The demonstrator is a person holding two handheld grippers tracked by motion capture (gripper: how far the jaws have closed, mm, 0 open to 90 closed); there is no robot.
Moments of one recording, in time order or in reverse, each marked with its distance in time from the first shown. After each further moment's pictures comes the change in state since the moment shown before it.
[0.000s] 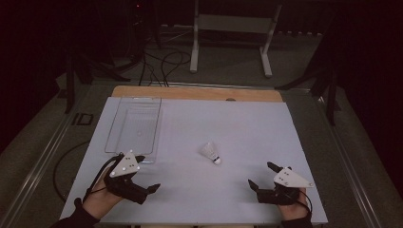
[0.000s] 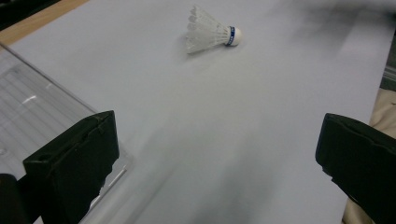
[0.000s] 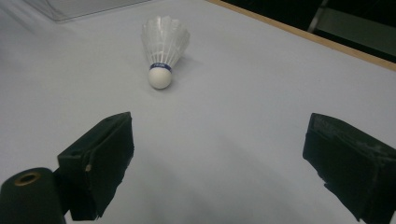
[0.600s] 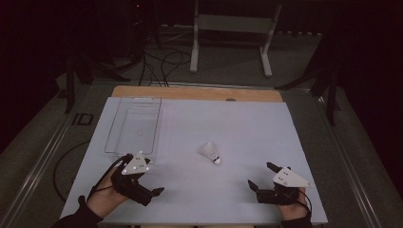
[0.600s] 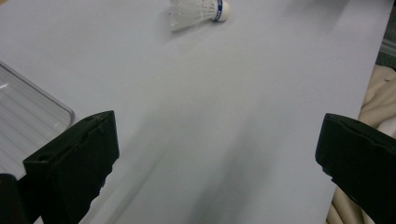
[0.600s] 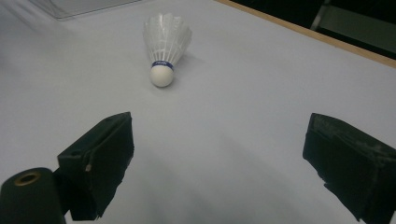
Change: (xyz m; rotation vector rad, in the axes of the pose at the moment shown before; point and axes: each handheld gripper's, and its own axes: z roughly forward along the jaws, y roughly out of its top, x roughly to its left) left arm -0.005 0.011 0.013 0.125 -0.042 0.027; right arm 0.000 0.000 0.001 0.009 0.011 0.003
